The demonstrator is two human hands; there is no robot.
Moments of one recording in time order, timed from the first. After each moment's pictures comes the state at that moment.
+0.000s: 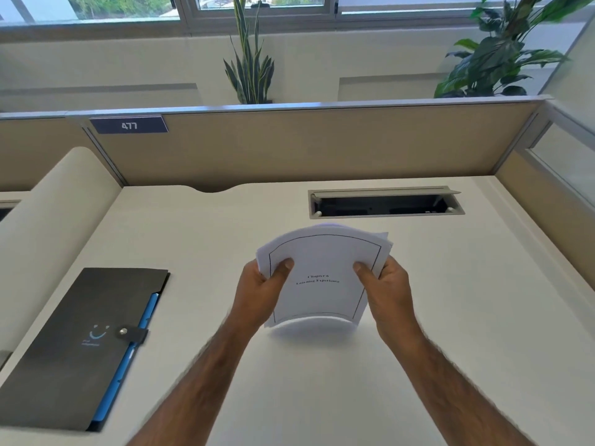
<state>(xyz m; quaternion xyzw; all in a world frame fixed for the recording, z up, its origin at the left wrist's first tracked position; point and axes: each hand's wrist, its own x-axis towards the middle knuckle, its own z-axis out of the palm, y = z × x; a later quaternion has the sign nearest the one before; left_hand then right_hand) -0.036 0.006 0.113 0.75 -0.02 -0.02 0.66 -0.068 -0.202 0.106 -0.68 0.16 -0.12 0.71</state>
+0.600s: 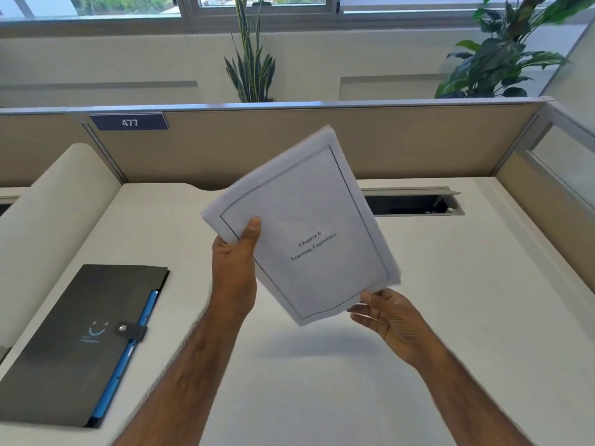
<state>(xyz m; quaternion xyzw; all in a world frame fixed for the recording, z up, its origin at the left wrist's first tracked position) -0.022 0.007 0.157 0.53 0.05 0.09 0.84 -0.087 -0.243 0.055 -0.52 0.18 0.11 0.83</state>
